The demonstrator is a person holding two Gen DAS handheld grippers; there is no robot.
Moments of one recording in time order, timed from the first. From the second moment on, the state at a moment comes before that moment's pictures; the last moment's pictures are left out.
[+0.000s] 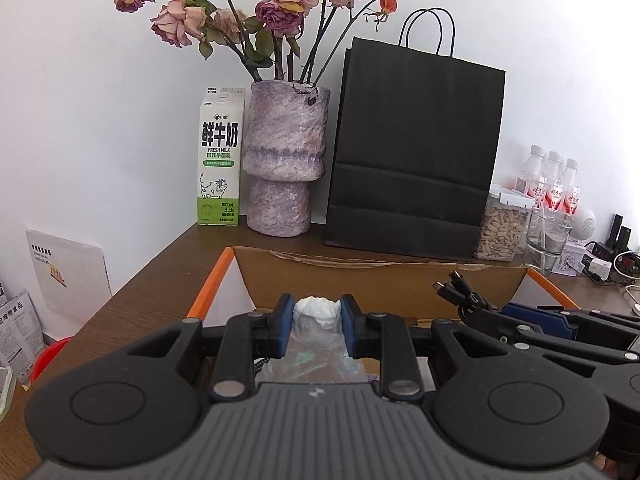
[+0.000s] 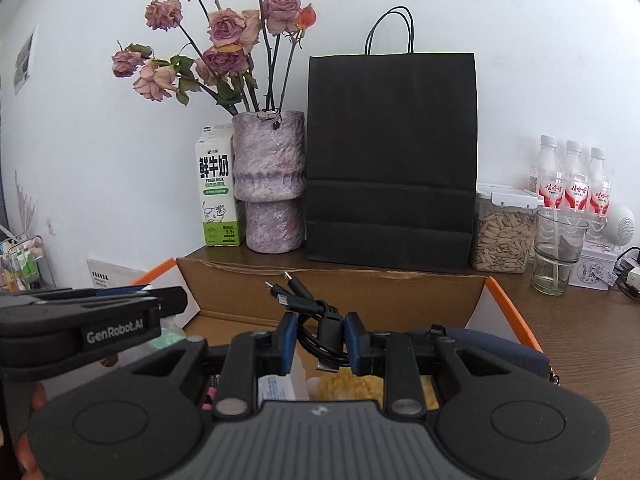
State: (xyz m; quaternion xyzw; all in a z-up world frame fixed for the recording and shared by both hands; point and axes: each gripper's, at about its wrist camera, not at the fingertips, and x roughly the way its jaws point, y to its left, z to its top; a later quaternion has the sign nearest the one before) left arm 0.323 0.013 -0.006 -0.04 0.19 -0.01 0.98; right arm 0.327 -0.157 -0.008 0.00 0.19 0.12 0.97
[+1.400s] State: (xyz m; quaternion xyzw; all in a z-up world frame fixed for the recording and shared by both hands) left arm 0.256 0.021 -0.004 -0.01 0.06 0.05 1.00; right arm 0.268 -0.161 -0.015 -0.04 0.11 0.09 0.99
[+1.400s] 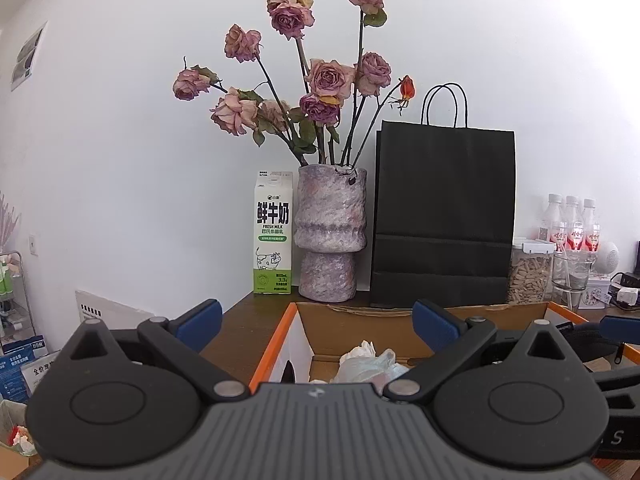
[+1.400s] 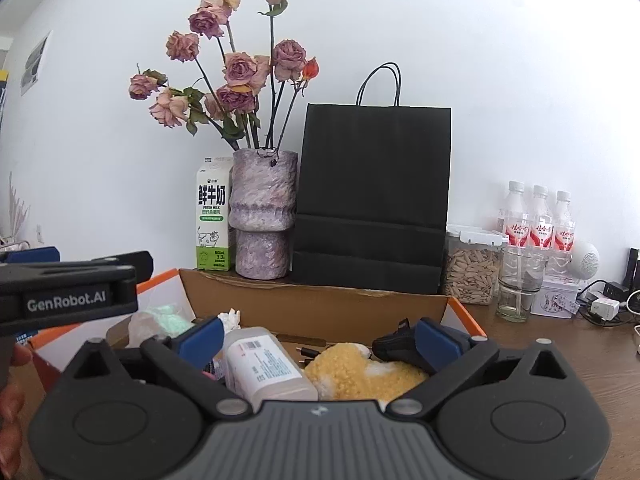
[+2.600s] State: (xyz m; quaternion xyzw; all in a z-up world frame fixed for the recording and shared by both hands) left arm 0.190 0.057 -0.034 -0.04 0.22 0.06 0.97; right arm 0.185 -0.166 -0.037 -0.06 0.24 0.13 0.96
